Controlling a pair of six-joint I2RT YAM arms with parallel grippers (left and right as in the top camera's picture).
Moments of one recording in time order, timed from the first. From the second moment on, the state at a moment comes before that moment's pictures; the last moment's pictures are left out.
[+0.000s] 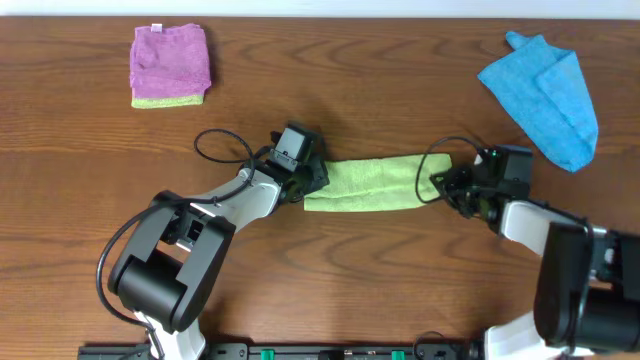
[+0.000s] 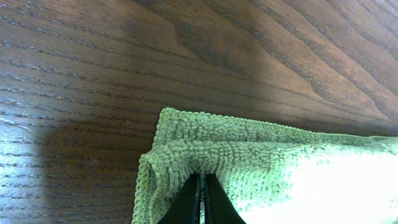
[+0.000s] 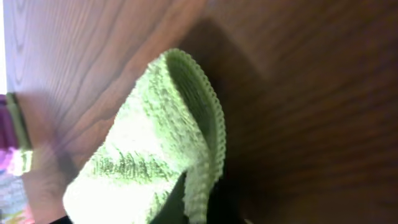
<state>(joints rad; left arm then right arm) -0.51 1.89 0.98 -0.12 0.17 -0.84 -0.13 1.72 0.63 0.09 -0.49 0.73</state>
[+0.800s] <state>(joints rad) -0.51 1.90 1.01 -0.16 0.19 -0.84 0.06 1.36 0.59 -0.08 -0.42 0.54</state>
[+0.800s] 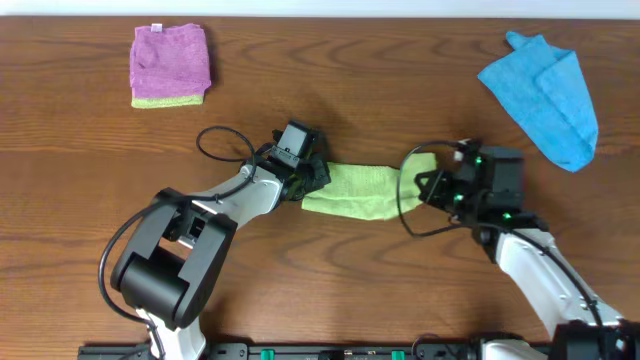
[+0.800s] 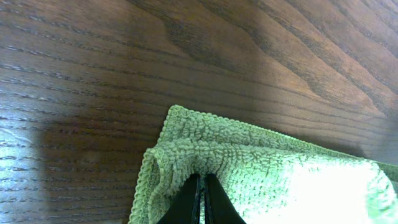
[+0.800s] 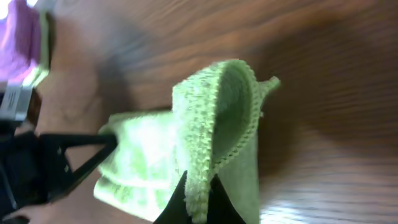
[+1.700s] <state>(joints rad) -0.51 1.91 1.23 -0.50 0.20 -0.69 0.37 1.39 0.68 -0.01 -0.30 0.57</state>
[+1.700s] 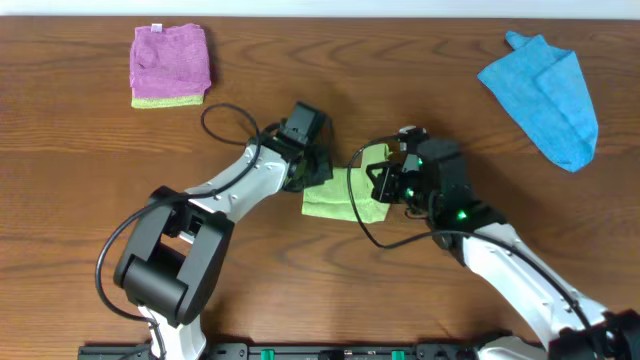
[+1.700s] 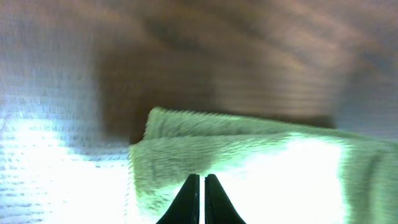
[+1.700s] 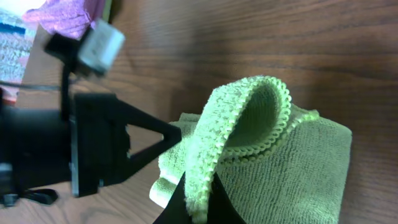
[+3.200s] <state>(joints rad) -0.23 1.86 1.38 -0.71 0.06 -0.56 0.58 1.75 0.92 -0.02 -0.29 0.56</state>
